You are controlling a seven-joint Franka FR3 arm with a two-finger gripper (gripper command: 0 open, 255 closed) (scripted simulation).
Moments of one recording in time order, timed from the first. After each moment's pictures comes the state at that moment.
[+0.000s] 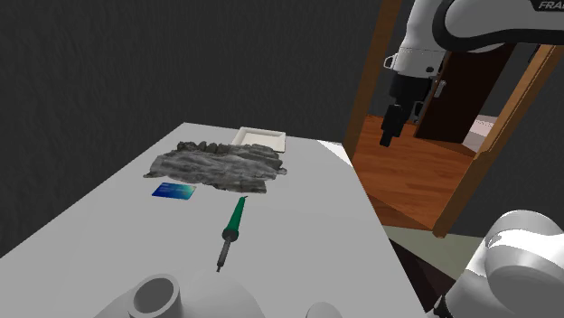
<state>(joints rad) 0.00 -0.74 -0.07 -2.32 -0.09 1.57 -0.15</state>
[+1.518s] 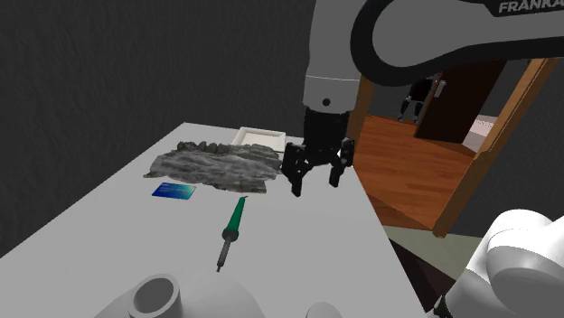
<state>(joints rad) 0.04 -0.47 0.41 -2.23 0.23 1.71 0.65</state>
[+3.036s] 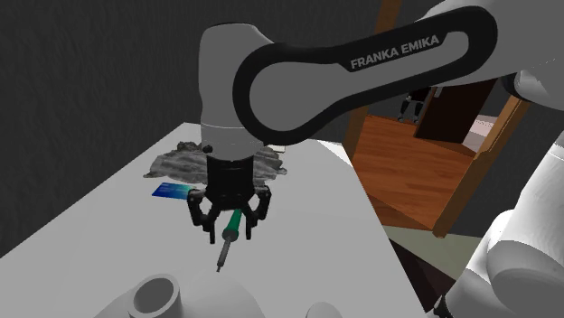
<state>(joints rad) 0.05 0.05 0.66 -1.95 0.10 1.93 1.20</state>
